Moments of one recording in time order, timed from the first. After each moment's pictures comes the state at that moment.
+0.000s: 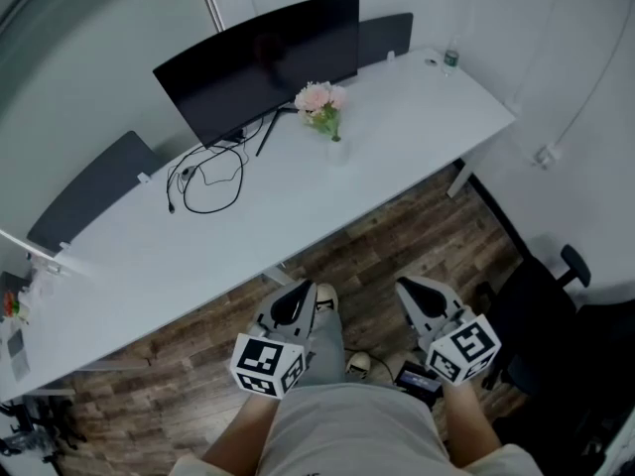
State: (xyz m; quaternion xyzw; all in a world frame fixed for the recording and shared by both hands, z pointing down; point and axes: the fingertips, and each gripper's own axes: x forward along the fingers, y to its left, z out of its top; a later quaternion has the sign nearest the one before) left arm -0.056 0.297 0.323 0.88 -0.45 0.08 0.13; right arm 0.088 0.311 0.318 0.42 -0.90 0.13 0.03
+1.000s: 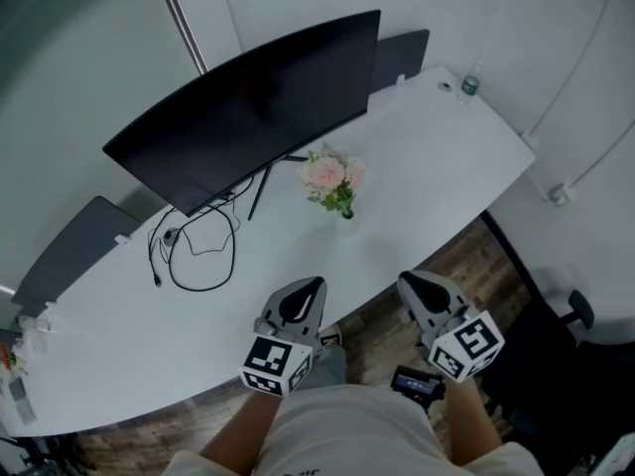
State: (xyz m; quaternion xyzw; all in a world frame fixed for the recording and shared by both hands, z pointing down) left arm -0.051 0.047 0.326 0.90 -0.40 0.08 0.12; right arm 0.077 0.059 0.316 0.44 -0.89 0.12 0.05
